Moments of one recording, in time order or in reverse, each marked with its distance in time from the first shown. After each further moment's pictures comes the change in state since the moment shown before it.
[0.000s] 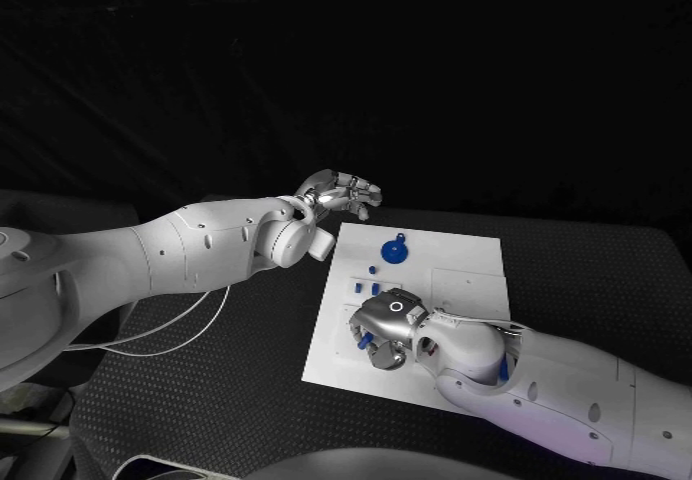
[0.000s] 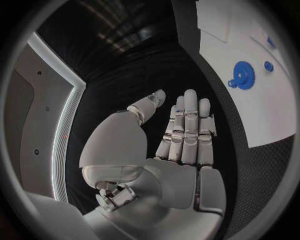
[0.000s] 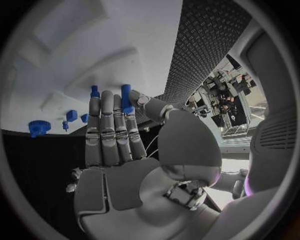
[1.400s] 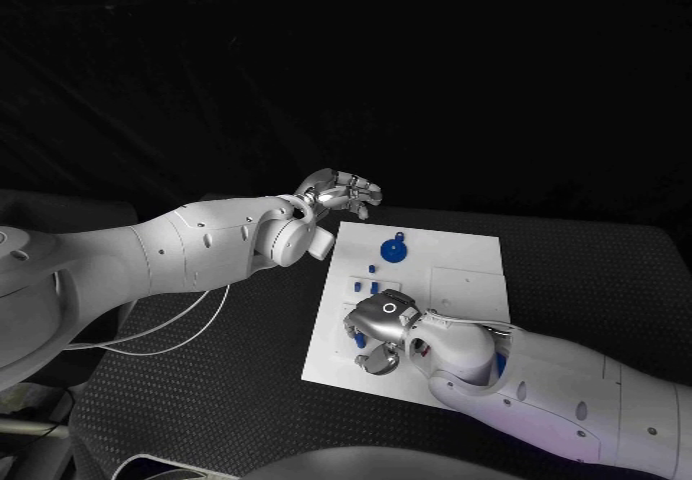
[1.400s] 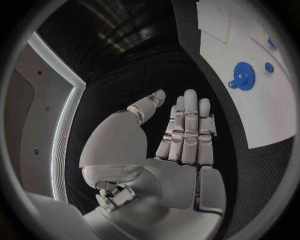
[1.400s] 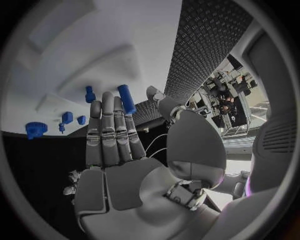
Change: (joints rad) left arm 0.000 0.002 0.000 -0.001 0.001 0.003 -0.002; left_hand 0.000 0.000 0.000 0.000 0.000 -0.004 0.003 0.000 0.000 -0.002 0.002 0.000 -0.001 0.000 0.000 -0.004 0.005 0.000 0.004 0.004 -0.004 0.002; right arm 0.001 0.028 -0.020 -0.019 0.006 -0.014 -0.015; right_hand -0.164 -0.142 -0.173 0.048 0.008 -0.081 0.047 -0.063 -0.026 -0.081 0.035 -0.064 -0.011 -0.047 0.035 -0.075 -0.008 0.001 -0.078 0.029 -0.011 0.003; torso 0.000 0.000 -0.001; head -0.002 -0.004
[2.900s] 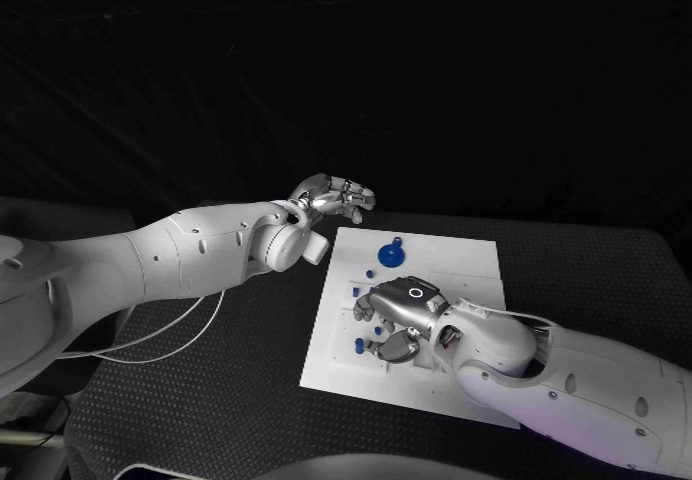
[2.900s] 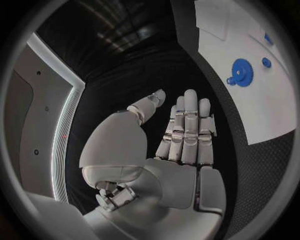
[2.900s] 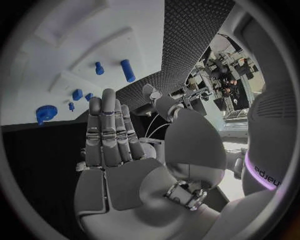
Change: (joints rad) left arm 0.000 -0.007 0.000 -0.008 0.001 0.002 -0.001; left_hand 0.000 0.000 0.000 0.000 0.000 0.000 0.000 0.000 0.000 -0.002 0.002 0.000 0.000 0.000 0.000 -0.004 0.004 0.000 0.000 0.000 -0.004 0.002; right arm 0.039 -0.128 0.051 0.132 0.138 -0.068 0.021; right_hand 0.065 -0.004 0.019 -0.001 0.003 -0.056 0.023 -0.027 -0.026 -0.051 0.003 -0.034 -0.039 0.151 -0.034 0.071 0.055 -0.007 0.137 -0.054 0.098 -0.003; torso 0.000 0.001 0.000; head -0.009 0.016
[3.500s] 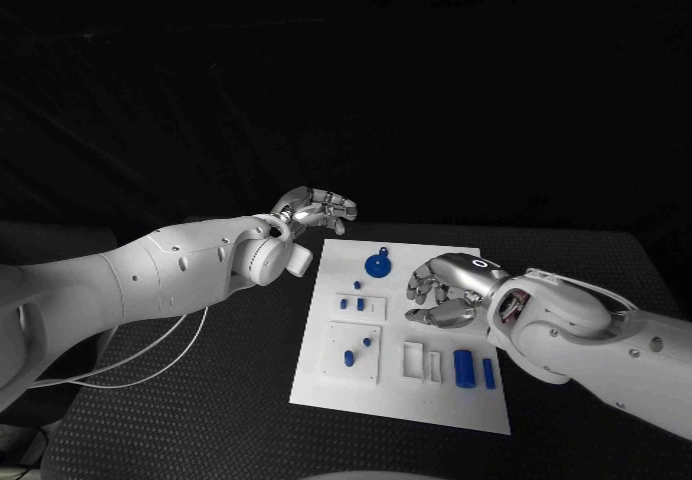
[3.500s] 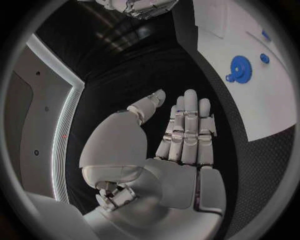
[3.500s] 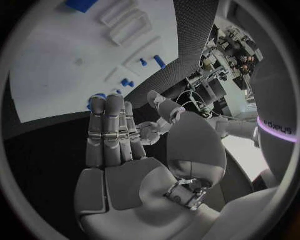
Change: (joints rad) left arm 0.000 -0.006 0.000 -0.008 0.000 0.000 0.000; left_hand 0.000 0.000 -0.003 0.003 0.000 0.000 0.000 0.000 0.000 0.000 0.000 0.000 -0.001 0.000 0.000 0.000 0.002 0.000 0.000 0.000 0.000 0.001; right arm 0.099 -0.224 0.038 0.049 0.281 0.021 -0.015; right_hand -0.100 0.022 -0.012 0.104 -0.007 0.066 -0.033 0.060 0.034 0.125 -0.055 0.075 0.024 0.053 -0.052 0.220 0.109 0.008 0.113 -0.065 0.161 0.001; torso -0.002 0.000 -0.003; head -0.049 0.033
